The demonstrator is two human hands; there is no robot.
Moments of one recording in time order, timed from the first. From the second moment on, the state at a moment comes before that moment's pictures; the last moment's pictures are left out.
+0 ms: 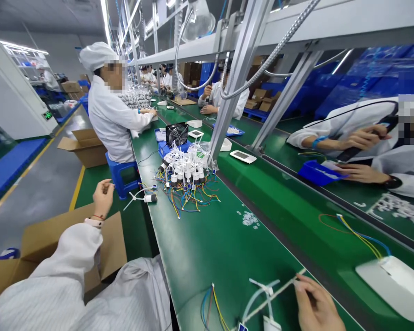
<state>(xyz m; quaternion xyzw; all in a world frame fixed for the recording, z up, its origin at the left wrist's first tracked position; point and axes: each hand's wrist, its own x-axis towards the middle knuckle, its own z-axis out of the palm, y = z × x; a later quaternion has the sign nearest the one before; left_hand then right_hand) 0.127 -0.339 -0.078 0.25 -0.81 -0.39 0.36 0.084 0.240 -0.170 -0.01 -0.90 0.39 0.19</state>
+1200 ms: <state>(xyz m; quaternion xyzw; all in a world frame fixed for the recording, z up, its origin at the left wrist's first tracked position) -0.059 -0.274 -0.014 -0.03 -0.94 -0.23 0.24 0.105 0.215 -0.132 0.02 -0.88 0.44 0.20</state>
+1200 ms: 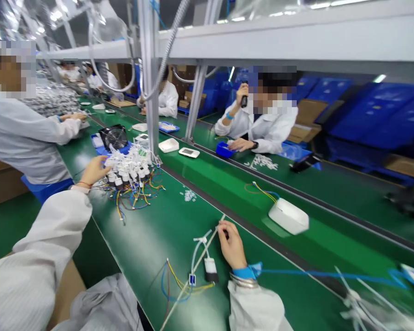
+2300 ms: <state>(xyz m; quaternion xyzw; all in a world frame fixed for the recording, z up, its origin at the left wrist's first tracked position) 0.083 0.039 -0.095 -0.49 -0.76 -0.42 -0.10 0.178 0.174 -0.101 -0.04 -0.90 0.38 0.22</state>
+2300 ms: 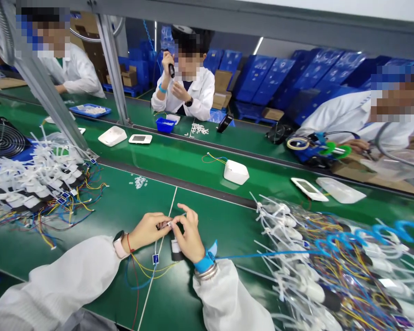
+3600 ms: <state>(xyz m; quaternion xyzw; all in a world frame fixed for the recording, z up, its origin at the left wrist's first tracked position) 0.087 0.037 -0.091 -0.43 -0.68 -0.54 -0.24 0.175 0.184 -0.111 -0.07 -0.70 0.70 0.13</state>
